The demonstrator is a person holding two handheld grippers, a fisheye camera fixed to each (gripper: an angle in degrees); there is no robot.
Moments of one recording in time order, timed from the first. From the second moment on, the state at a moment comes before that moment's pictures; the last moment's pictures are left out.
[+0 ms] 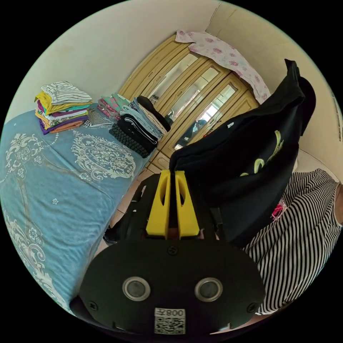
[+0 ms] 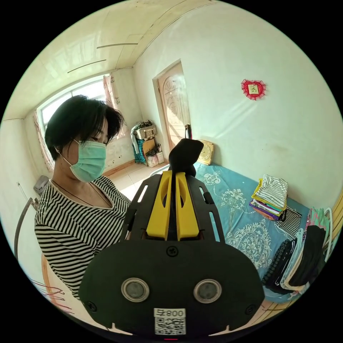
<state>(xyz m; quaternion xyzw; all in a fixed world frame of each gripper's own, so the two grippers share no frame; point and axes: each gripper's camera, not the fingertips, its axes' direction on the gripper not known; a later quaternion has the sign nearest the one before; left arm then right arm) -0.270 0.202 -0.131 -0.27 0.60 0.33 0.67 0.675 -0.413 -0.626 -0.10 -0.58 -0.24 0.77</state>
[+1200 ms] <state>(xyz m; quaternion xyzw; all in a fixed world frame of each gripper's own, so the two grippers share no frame) -0.708 -0.018 -0.733 0.30 0.17 0.34 0.87 0.740 -0.359 -0.449 0.02 -0.73 -0.16 0.66</state>
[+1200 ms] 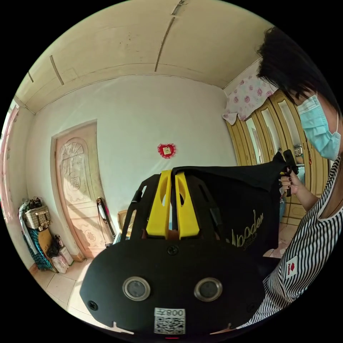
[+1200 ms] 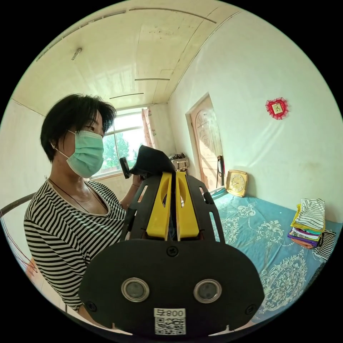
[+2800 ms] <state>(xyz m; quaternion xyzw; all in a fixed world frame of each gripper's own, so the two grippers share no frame) -1.060 -0.064 0.072 -0.41 0.13 0.04 0.90 0.541 -0.214 0.368 -0.54 -0.36 -0.09 0.76</state>
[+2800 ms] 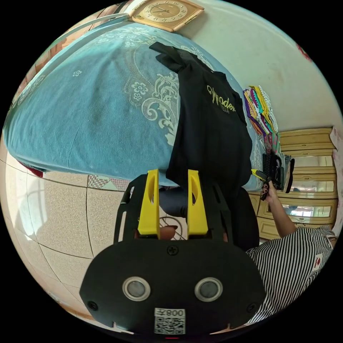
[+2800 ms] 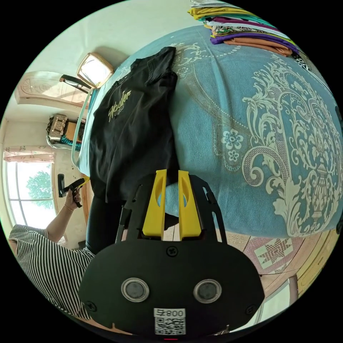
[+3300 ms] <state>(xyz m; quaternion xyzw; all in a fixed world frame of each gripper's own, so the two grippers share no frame) -1.156 -0.100 0.081 -0.34 0.17 -0.01 0.93 0.528 -0.235 0.391 -0.56 -0.34 -0.12 0.75</state>
